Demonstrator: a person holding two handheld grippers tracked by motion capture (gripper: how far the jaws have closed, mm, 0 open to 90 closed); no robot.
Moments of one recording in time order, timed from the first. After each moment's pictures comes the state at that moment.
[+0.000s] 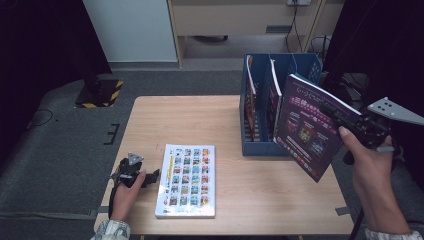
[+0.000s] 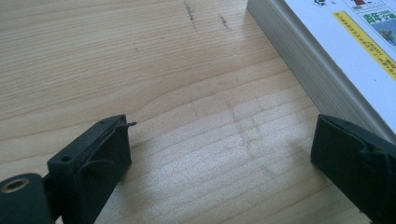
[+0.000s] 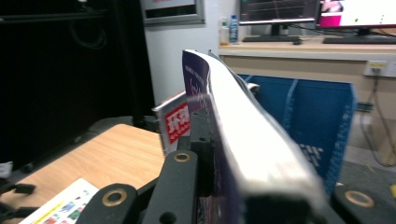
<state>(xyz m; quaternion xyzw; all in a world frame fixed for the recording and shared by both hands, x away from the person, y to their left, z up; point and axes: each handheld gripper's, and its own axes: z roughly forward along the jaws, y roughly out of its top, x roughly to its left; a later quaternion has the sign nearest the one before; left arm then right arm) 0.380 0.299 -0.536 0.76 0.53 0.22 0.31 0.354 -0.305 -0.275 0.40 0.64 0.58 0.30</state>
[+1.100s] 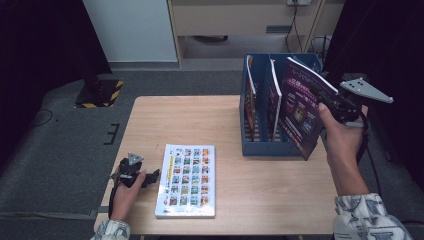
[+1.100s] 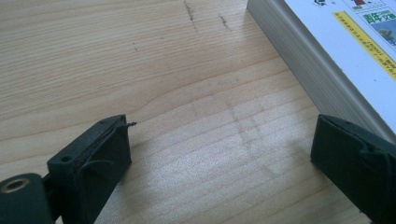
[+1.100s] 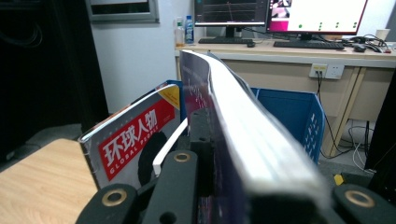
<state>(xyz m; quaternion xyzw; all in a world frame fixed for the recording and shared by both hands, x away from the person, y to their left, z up) 0.380 0.299 -0.536 0.76 0.53 0.22 0.31 0.419 -0.278 -0.281 0.45 0.61 0.54 0.37</state>
